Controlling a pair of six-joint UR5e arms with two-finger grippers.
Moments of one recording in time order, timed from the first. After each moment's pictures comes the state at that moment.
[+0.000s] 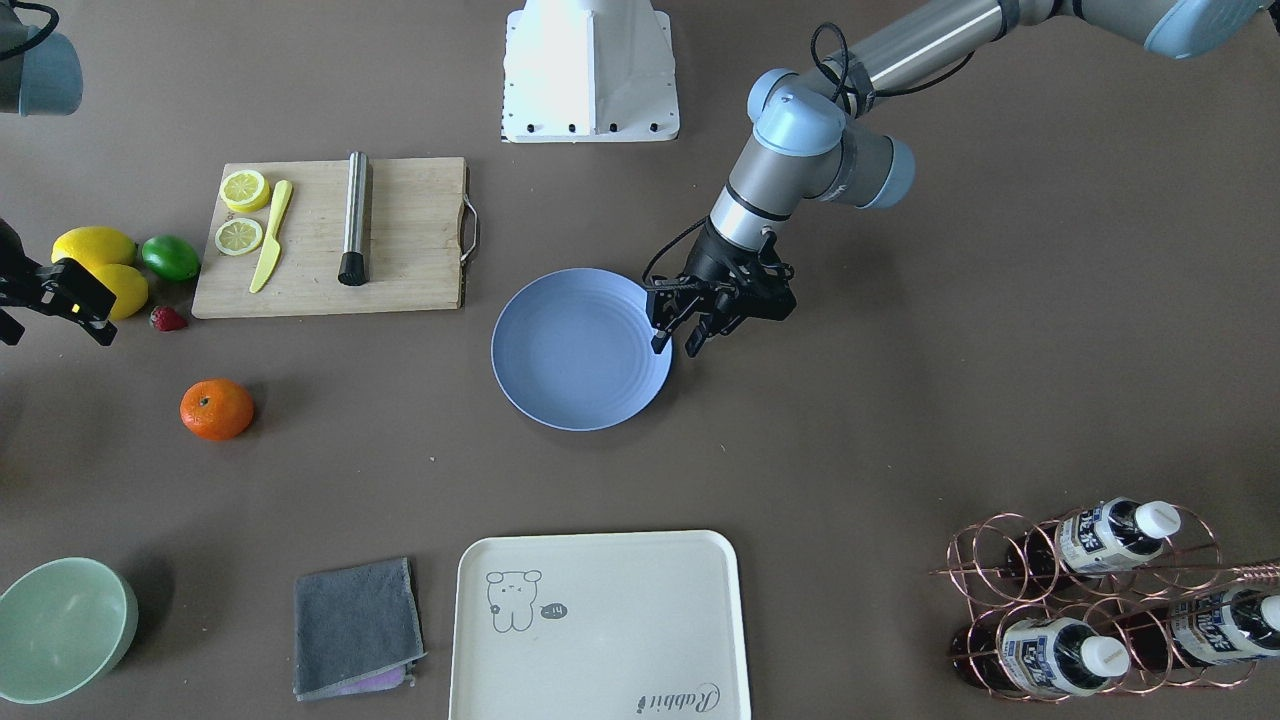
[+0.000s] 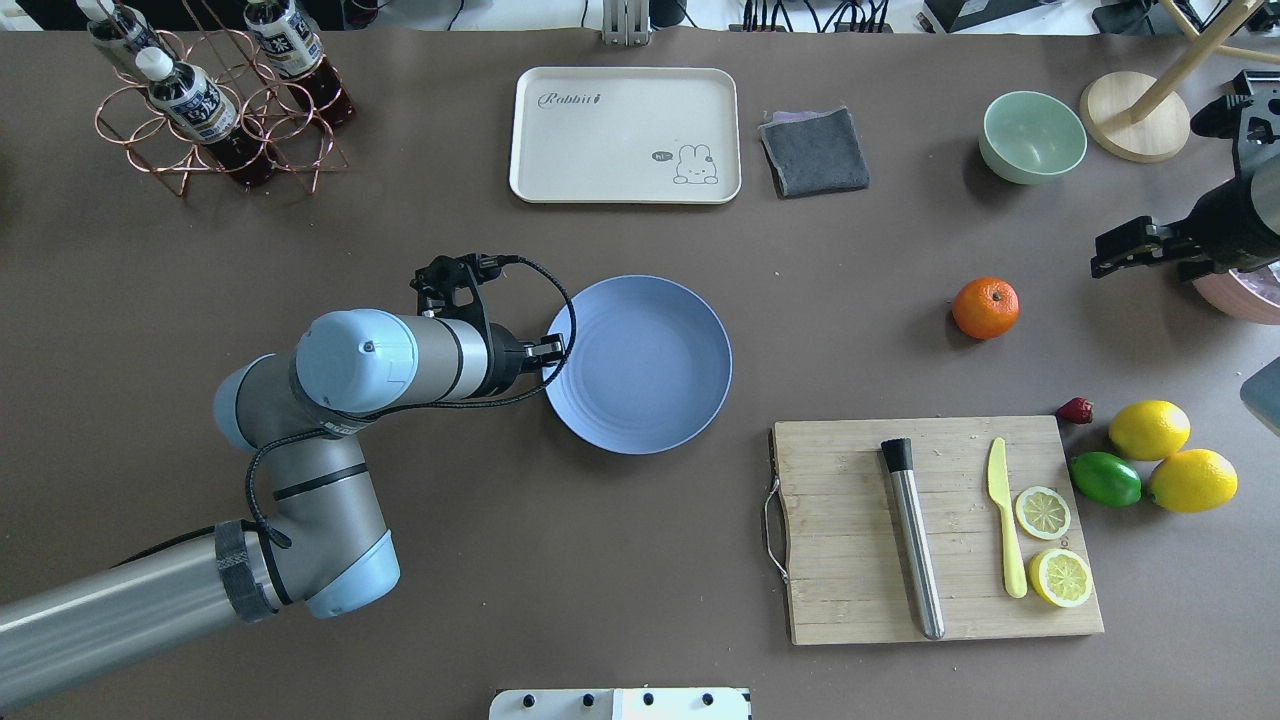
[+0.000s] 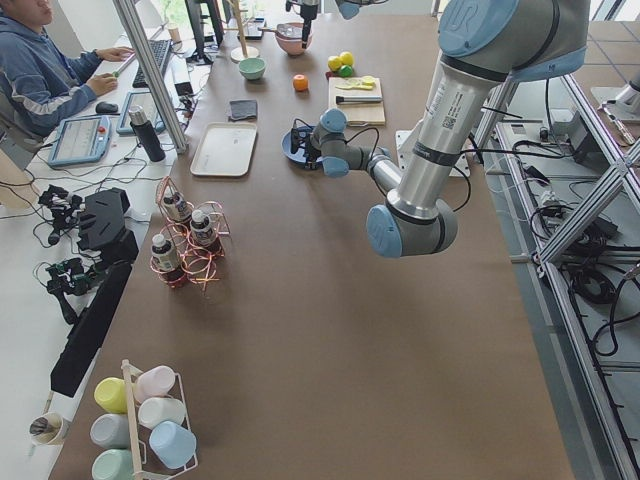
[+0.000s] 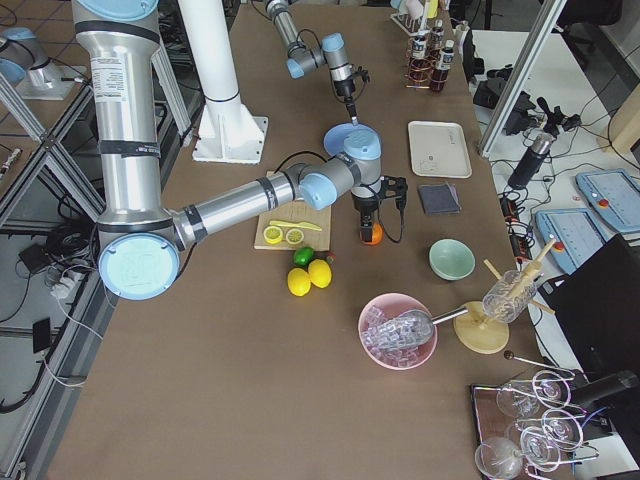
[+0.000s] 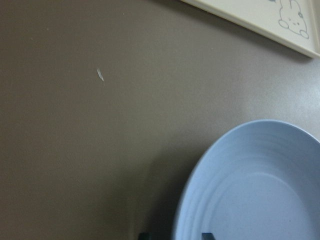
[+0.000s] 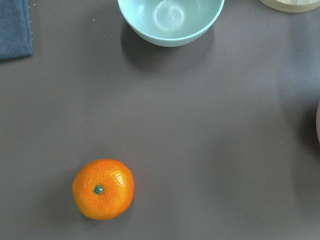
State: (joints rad) left arm -0.52 -2.07 -1.57 -2.28 -1.67 -1.44; right arm 1.08 -1.51 1.88 -1.34 2.14 0.79
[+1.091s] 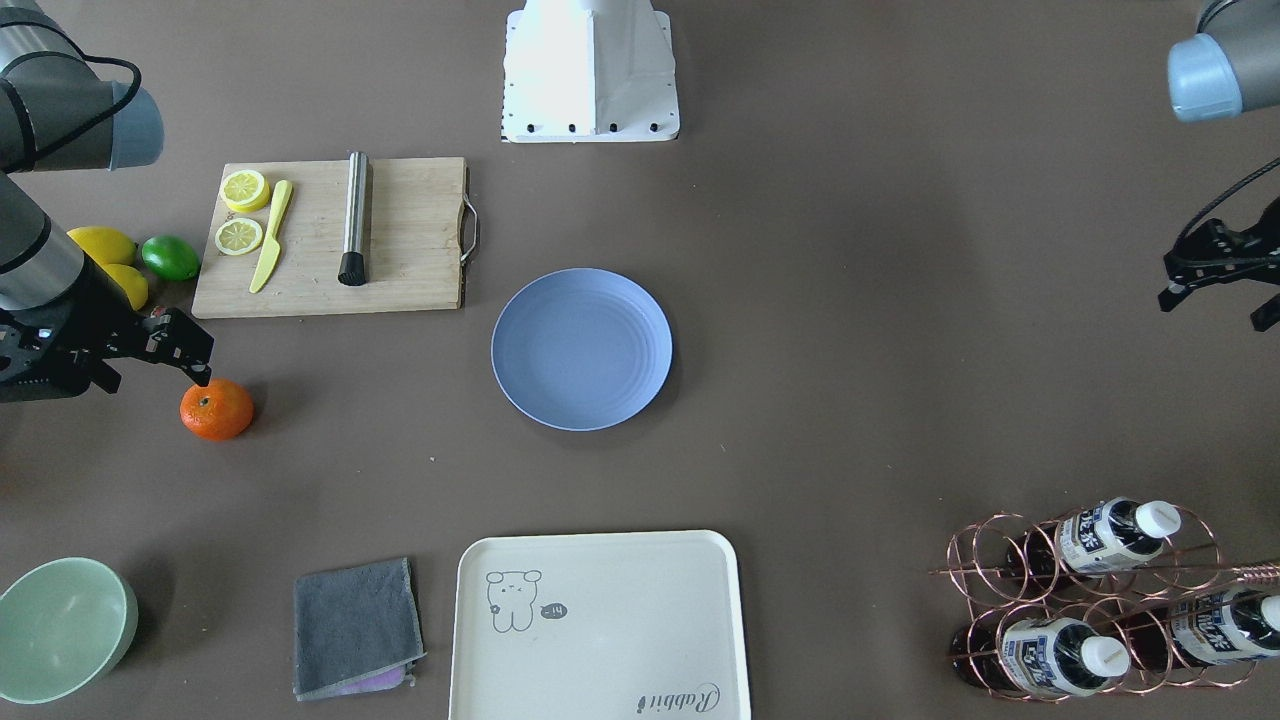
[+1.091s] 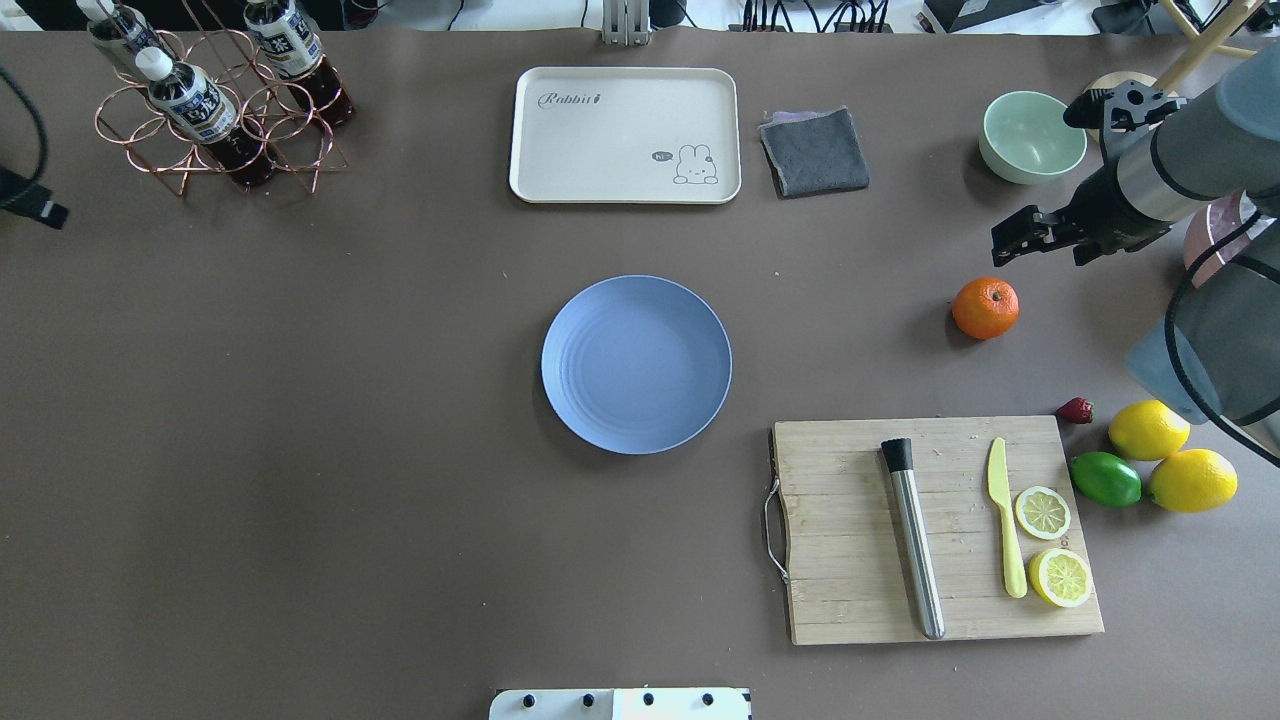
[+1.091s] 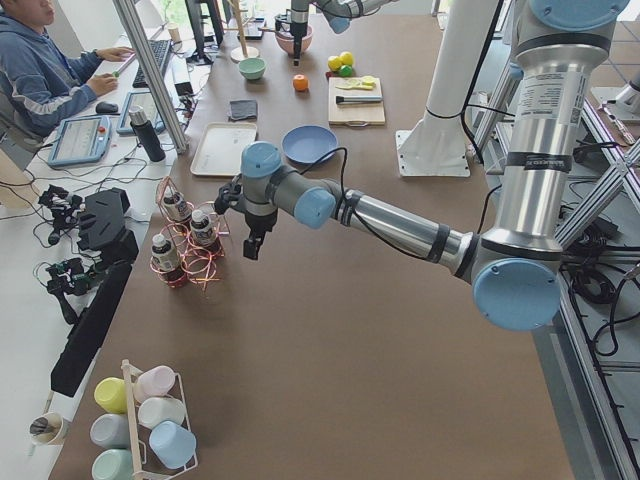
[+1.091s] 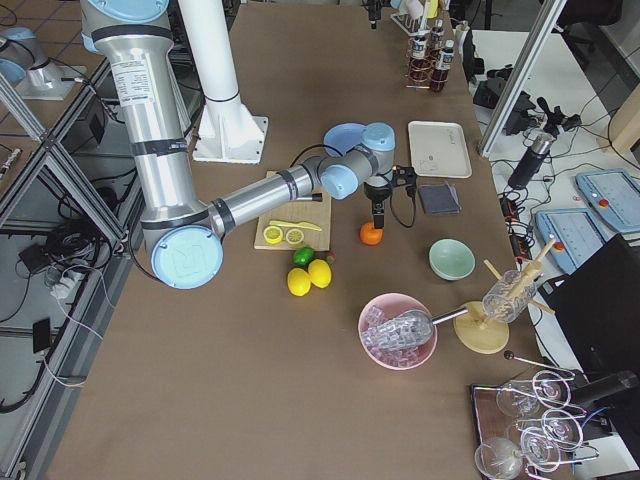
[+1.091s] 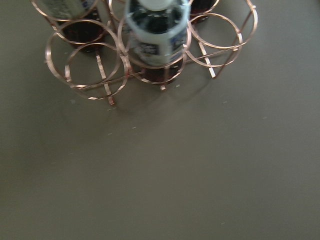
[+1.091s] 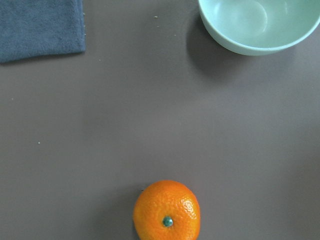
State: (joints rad) left arm -1.36 -1.63 -1.76 -1.71 -2.31 -0.15; right arm 0.99 -1.34 1.74 -1.34 2.13 0.78
